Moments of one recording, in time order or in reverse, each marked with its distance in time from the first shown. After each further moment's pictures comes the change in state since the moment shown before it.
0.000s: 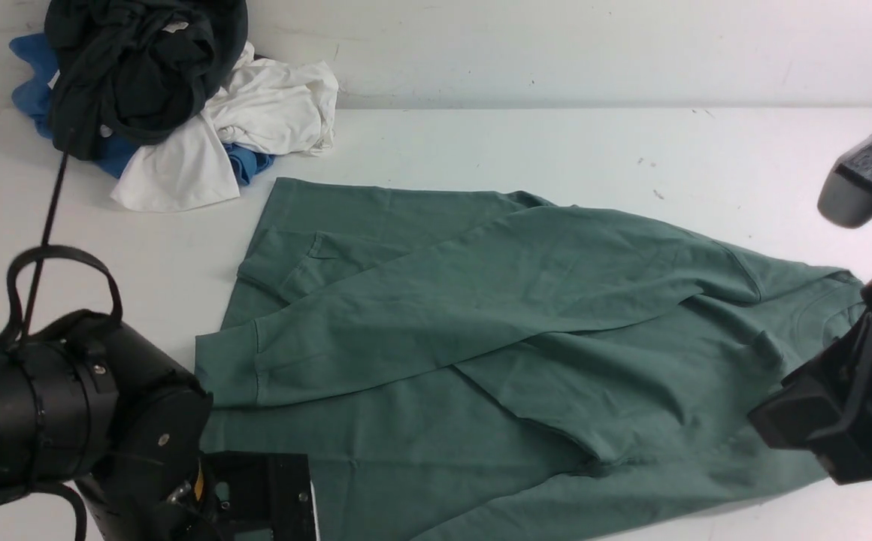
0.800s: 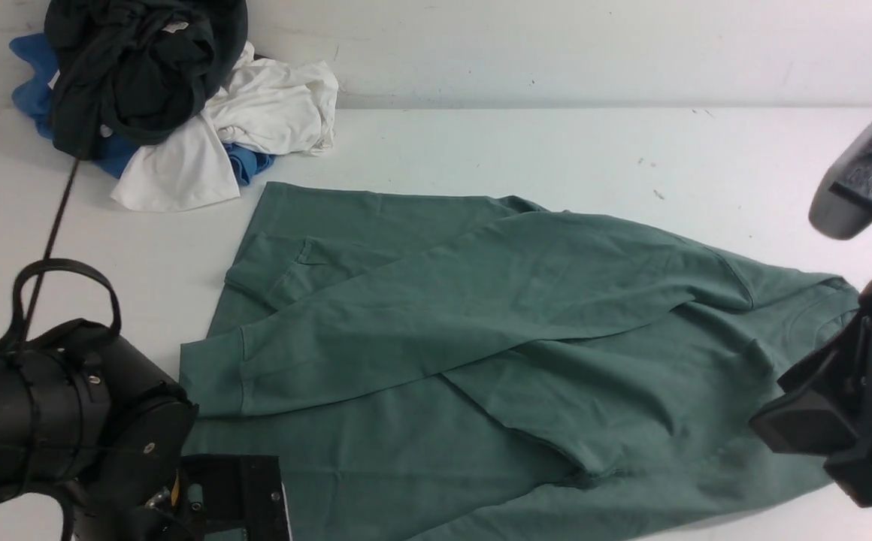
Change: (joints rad) right arm 0.000 -0.003 0.005 0.007 -0.001 -0.162; left arm 0.043 -0.019 0.014 0.074 0.069 -0.097
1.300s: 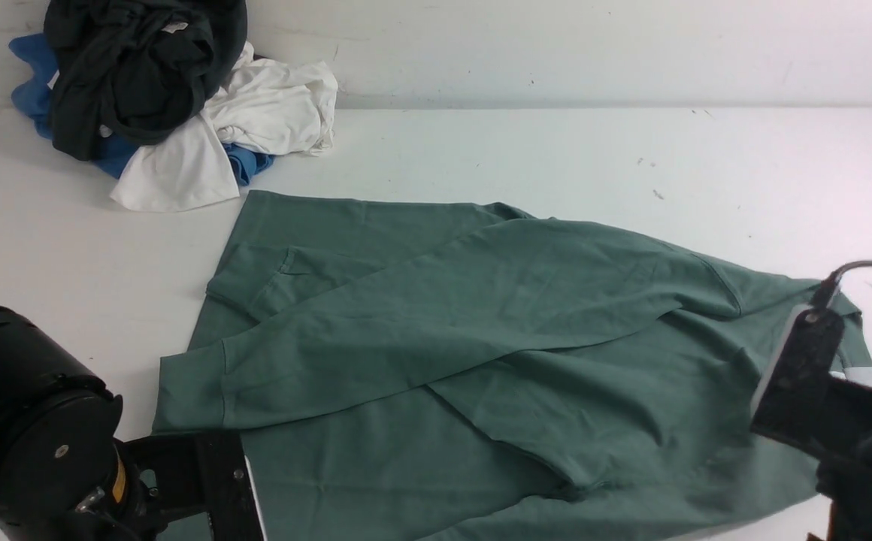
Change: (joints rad) right arm -0.012 0.135 0.381 -0.273 -0.261 -0.082; left arm 0.004 -0.181 0.005 -0.015 0.069 -0.041
